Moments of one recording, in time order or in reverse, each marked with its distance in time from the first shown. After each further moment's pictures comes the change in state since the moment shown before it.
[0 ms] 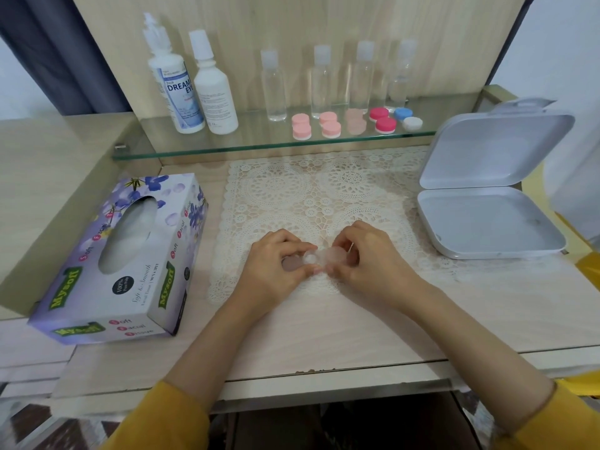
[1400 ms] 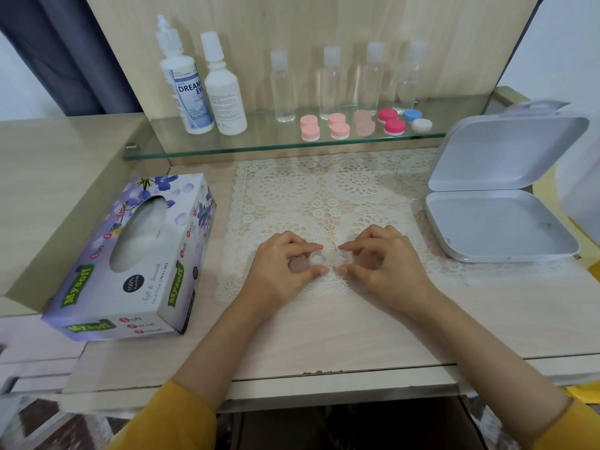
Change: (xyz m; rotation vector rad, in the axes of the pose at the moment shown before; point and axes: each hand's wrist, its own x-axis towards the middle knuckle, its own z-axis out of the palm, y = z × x) left_hand -0.002 -0.002 0.000 -0.009 -0.002 -0.027; right_hand -0.008 0.005 0.001 0.053 0.156 0.000
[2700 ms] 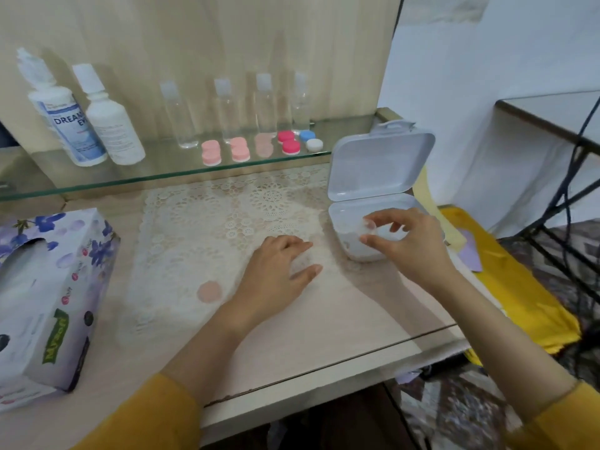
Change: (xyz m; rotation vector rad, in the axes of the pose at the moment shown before) left_hand 0.031 0.061 0.070 0.226 -0.238 0.183; right_hand -0.025 0.059 -0.112 -0.012 0.332 0.215
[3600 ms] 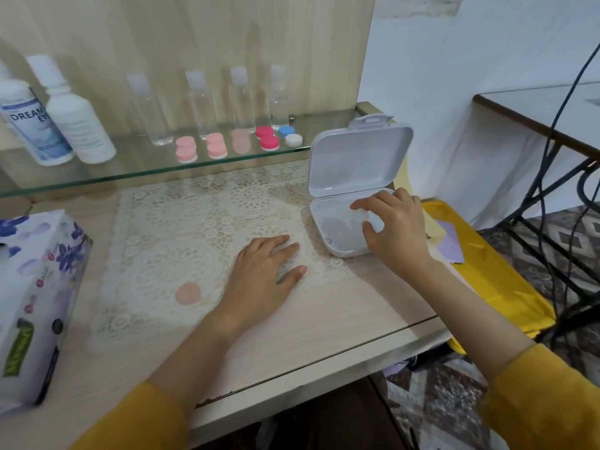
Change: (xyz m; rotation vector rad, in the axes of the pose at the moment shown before) left_hand -0.001 -0.002 0.017 0.108 -0.020 0.033; right_hand 0.017 0.037 0.011 -0.426 0.276 -0.401
